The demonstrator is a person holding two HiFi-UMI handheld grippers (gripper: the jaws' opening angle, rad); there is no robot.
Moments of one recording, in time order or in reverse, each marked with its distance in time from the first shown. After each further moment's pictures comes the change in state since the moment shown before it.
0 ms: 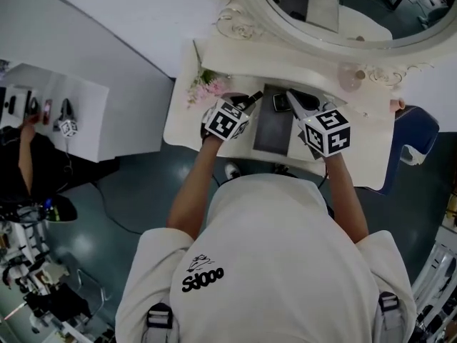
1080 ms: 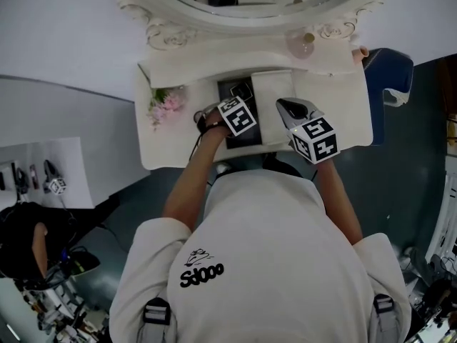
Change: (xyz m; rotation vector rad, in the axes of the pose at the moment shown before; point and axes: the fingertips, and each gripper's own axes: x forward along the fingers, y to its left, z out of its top) left arm 0.108 -0.107 -0.030 0.549 0.429 -0.303; right arm -0.075 -0.031 -0.090 0.147 0.080 -0.230
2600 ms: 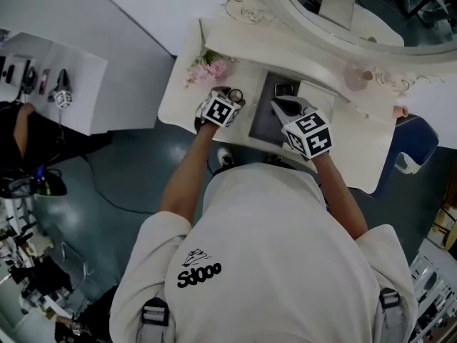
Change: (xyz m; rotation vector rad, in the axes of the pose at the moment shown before) left arm -0.038 0.043 -0.160 -0.793 -0.251 0.302; right arm 0.079 0.102 0.018 -0.283 0.093 0.388
